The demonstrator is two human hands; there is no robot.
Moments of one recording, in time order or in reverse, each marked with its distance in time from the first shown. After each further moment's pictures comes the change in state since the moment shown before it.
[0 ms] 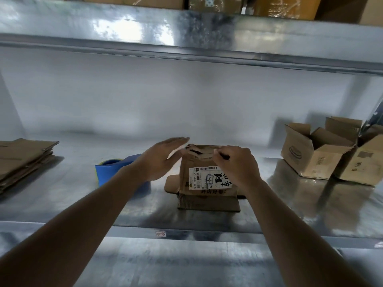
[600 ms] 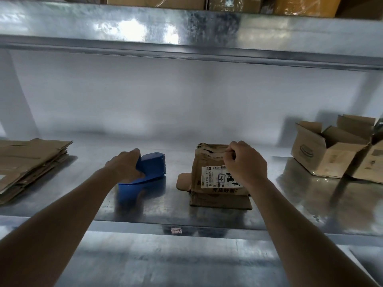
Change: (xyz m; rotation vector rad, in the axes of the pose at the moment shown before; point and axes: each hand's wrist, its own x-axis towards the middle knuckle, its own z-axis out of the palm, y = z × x) left_hand -0.060 -0.081 -0.050 0.322 -0.248 -0.658; right_hand -0.004 -0.019 0.015 -0.181 0.054 0.037
